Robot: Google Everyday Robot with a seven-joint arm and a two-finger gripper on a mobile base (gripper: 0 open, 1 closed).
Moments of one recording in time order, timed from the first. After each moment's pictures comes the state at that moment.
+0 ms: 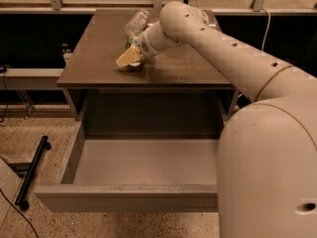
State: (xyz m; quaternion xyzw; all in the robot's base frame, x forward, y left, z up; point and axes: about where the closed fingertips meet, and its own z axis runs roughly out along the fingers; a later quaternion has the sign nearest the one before) arm 0.808 0.066 0.839 -0.40 0.81 0.16 0.41
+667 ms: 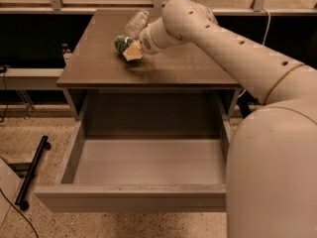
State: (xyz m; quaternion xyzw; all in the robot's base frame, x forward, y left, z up) arm 0.801 0.058 0.857 -0.39 0.80 0.15 0.42
